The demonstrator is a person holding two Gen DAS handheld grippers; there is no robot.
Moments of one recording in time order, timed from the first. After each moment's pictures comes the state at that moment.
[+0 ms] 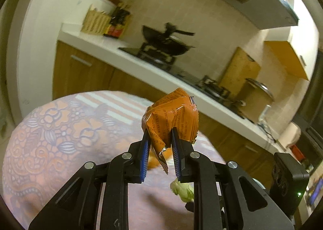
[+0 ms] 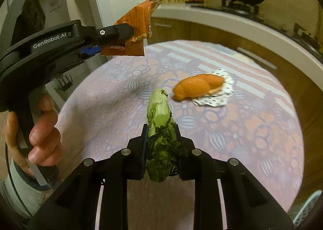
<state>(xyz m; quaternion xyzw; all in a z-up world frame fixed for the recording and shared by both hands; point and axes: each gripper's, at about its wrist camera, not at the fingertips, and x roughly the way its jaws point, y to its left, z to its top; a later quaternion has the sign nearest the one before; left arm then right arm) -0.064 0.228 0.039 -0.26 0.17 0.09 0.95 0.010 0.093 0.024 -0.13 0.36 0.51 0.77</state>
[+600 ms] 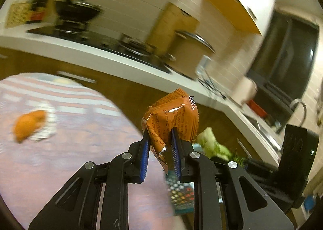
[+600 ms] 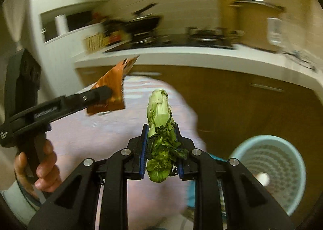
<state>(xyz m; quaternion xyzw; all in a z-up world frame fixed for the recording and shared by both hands) 0.024 0.024 0.045 -0.21 0.24 -0.13 0.94 0.035 -0.160 0.068 0.00 0.31 0.30 0.90</state>
